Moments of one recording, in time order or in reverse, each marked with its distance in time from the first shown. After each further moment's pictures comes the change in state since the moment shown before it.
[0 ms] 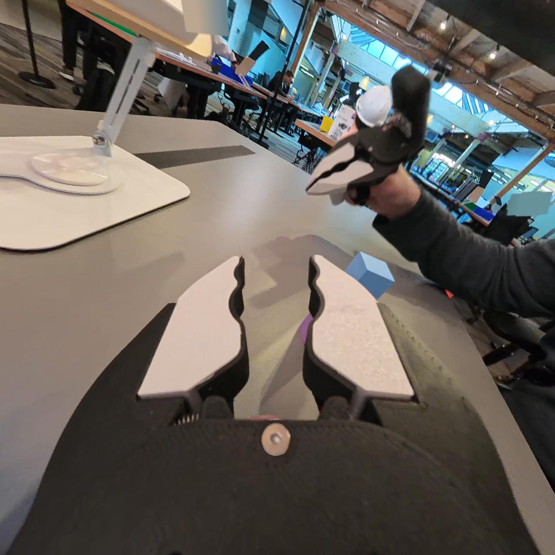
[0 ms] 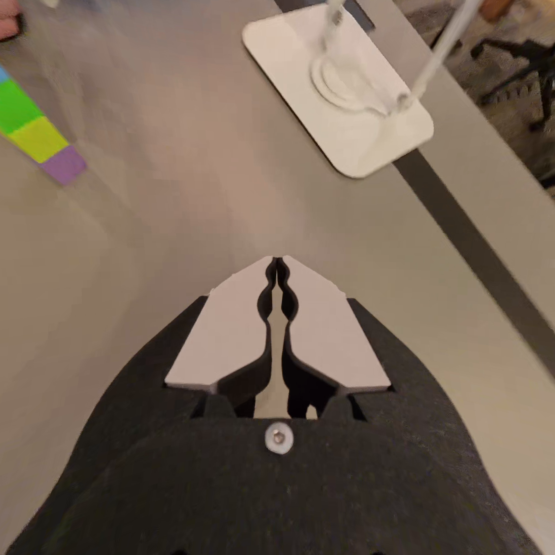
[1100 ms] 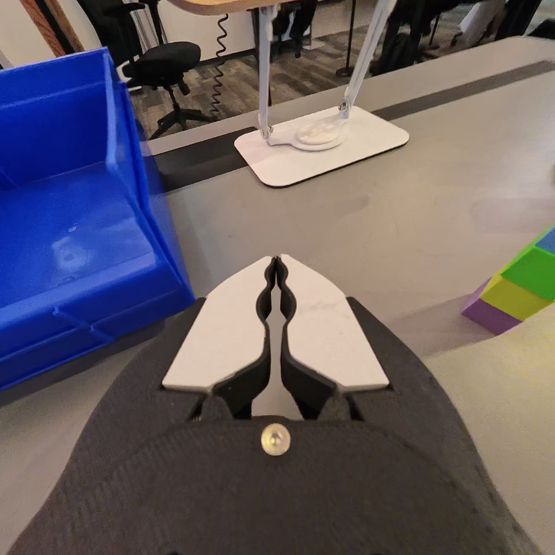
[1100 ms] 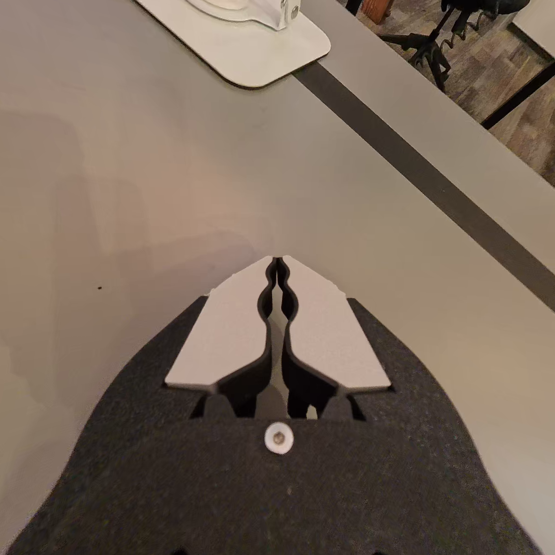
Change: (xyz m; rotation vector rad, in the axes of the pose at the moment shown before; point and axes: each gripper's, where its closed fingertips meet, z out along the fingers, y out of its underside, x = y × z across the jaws) left arm -0.042 0.018 -0.078 -0.110 -0.932 0.283; right arm 0.064 0.087 0.002 0.062 0.228 0.116
